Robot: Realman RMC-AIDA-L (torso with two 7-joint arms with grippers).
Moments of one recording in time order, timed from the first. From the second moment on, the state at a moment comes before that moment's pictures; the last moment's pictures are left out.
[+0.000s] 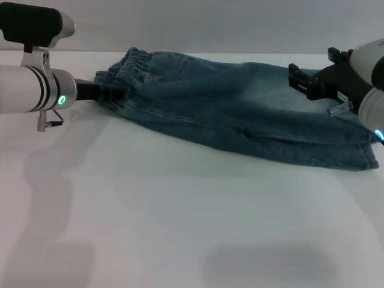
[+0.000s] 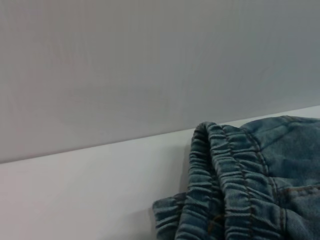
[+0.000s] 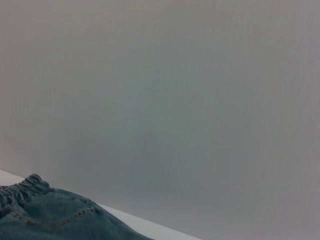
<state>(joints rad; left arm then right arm) -0.79 -2.06 -2.00 -0.53 2.40 -0.50 0.76 0.07 2.08 -1.88 -1.54 0.07 0.32 0.05</state>
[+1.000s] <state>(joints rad) -0.64 -2.06 -1.80 -0.73 2.24 -0.47 0.76 0.07 2.08 -1.88 -1.54 0.07 0.34 0.05</state>
